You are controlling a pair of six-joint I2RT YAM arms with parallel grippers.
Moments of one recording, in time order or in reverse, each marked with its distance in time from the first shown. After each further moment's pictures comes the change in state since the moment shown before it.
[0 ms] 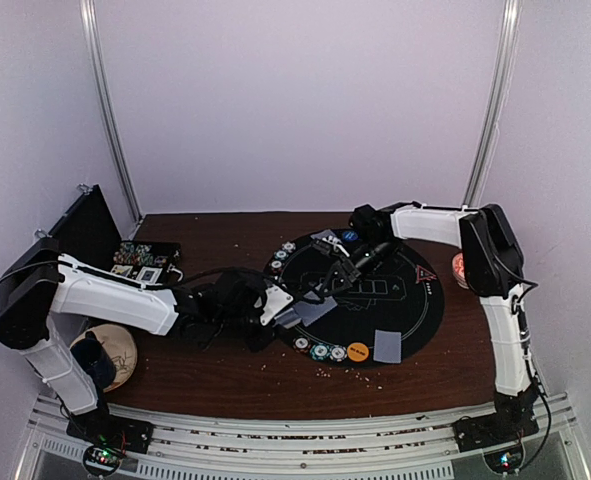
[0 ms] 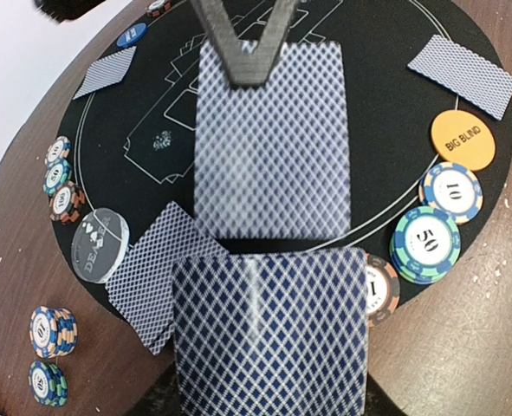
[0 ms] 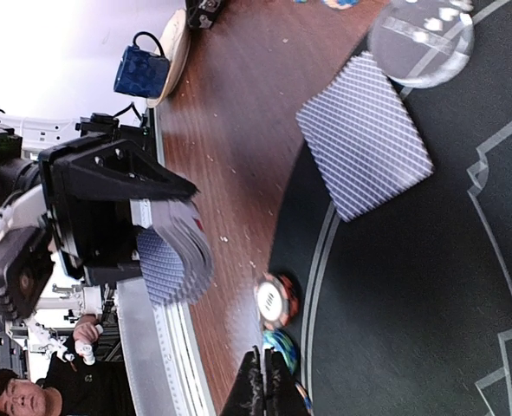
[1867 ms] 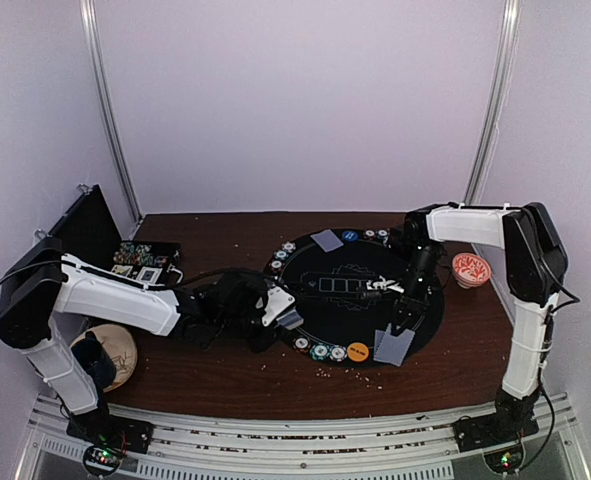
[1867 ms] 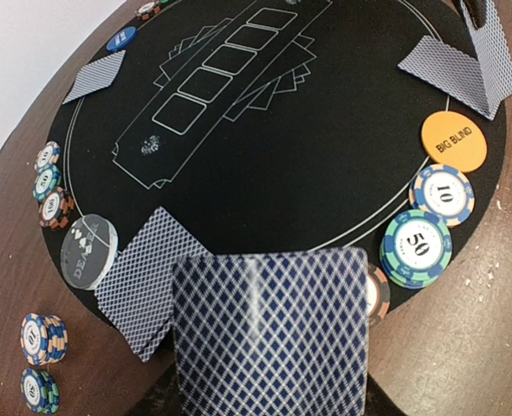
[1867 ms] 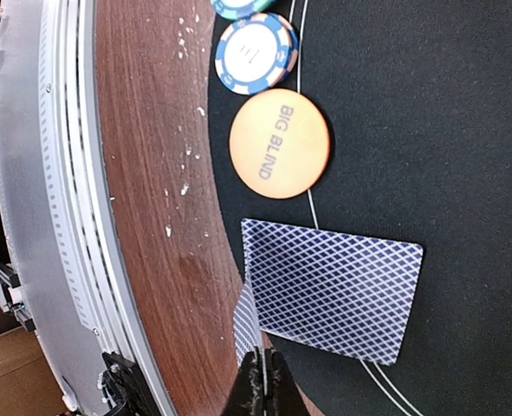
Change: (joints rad) left arm 0.000 0.014 0.000 0.021 0.026 0.000; right arm -0.075 -0.289 -0.340 -0.417 0.562 -0.752
